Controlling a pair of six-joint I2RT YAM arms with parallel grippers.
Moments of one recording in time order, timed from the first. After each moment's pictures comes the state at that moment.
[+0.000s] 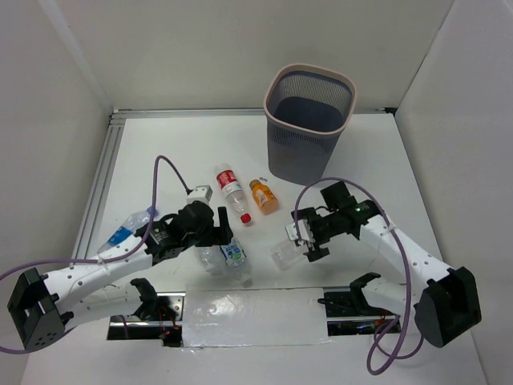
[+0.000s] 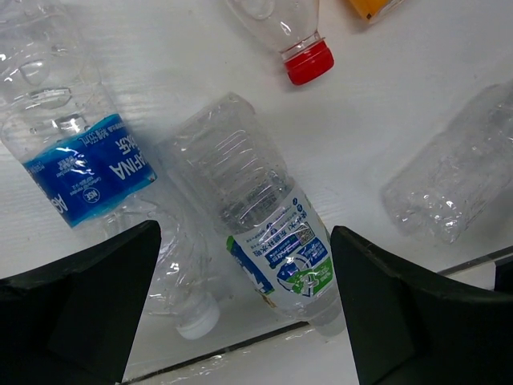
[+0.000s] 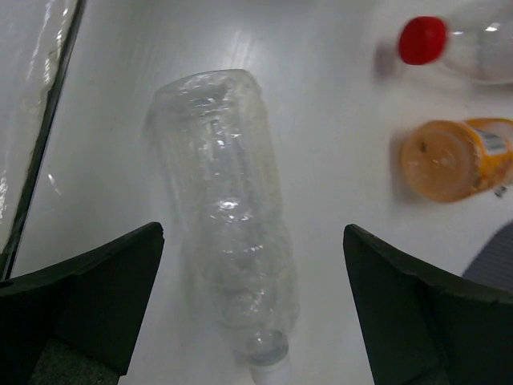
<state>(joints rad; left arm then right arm) -0.84 0.99 0.68 -0.50 -0.26 -0.77 0.40 1.06 0.73 -0.80 -0.71 -1.40</state>
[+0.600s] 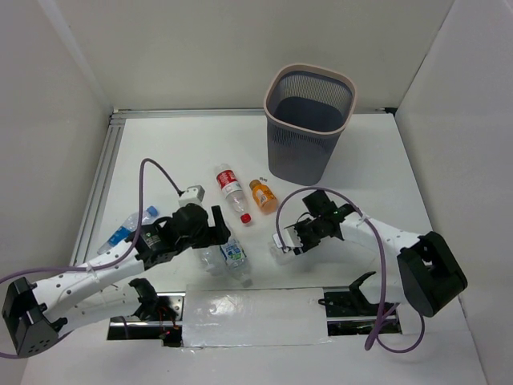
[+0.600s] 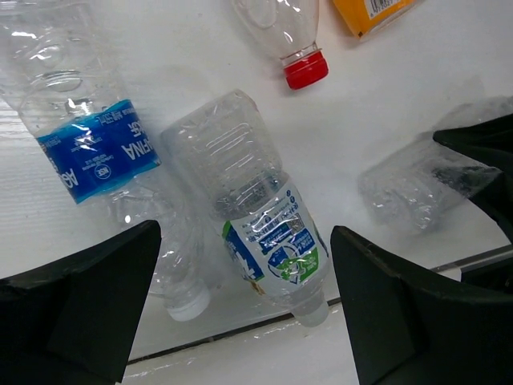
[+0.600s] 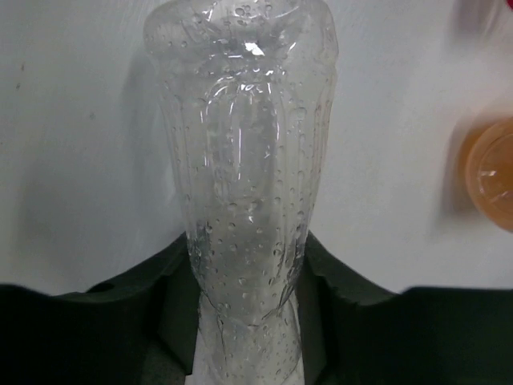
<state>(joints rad) -0.85 0.91 0.68 -0.55 -0.29 -0.87 0.54 1.28 0.60 -0.49 -0.50 -1.42</state>
